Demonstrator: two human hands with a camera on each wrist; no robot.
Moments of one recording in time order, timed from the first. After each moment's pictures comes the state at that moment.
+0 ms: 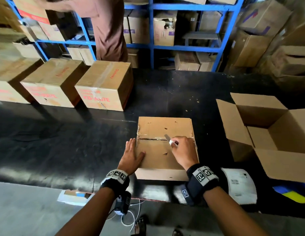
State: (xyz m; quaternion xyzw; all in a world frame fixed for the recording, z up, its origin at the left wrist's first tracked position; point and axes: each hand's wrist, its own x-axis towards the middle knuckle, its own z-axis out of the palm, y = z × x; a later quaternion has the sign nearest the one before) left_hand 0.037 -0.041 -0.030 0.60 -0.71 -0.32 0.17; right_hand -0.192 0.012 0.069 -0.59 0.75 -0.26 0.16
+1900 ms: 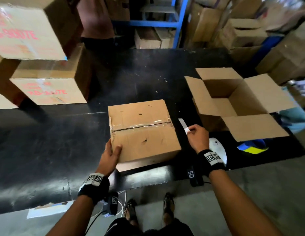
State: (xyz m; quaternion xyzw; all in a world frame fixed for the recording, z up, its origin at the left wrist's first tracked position) left_hand 0.040 -0.031 -0.036 0.57 -0.61 -0.49 0.23; right_hand -0.303 0.057 0.014 -0.32 0.88 -0.30 0.18
